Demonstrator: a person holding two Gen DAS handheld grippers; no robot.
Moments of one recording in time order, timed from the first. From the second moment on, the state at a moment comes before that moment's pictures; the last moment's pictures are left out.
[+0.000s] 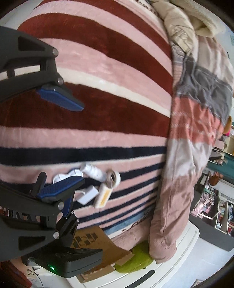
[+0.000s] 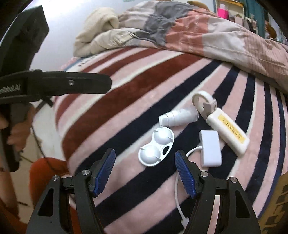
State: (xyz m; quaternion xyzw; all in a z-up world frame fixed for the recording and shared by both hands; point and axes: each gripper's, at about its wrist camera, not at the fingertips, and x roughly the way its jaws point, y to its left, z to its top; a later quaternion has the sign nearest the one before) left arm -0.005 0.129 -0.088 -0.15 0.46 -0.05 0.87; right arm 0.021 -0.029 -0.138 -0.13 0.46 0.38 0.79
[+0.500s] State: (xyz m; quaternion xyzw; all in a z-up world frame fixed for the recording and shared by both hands) left arm -0.002 0.124 -0.089 -0.15 0.47 -0.05 0.87; right arm 0.021 -0.032 -0.143 -0.10 0.44 0.29 0.84
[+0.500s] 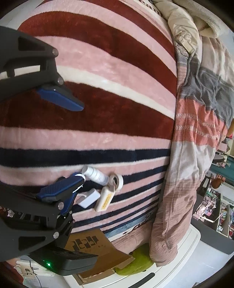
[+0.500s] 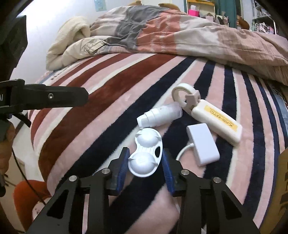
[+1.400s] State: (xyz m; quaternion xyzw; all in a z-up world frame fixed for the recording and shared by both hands) left arm 0.056 -0.133 0.045 -0.05 0.40 -0.34 0.85; right arm 0.002 -0.216 0.028 -0.08 0.27 0.29 0.92
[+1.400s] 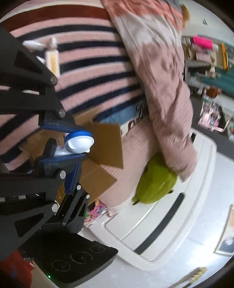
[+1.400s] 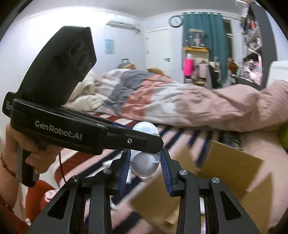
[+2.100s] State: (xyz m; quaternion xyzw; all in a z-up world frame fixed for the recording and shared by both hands) left arm 0.054 -0.124 0.046 -0.02 0.40 -0.28 0.87; right arm 0.008 -0.251 0.023 -0.12 0.33 0.21 0.91
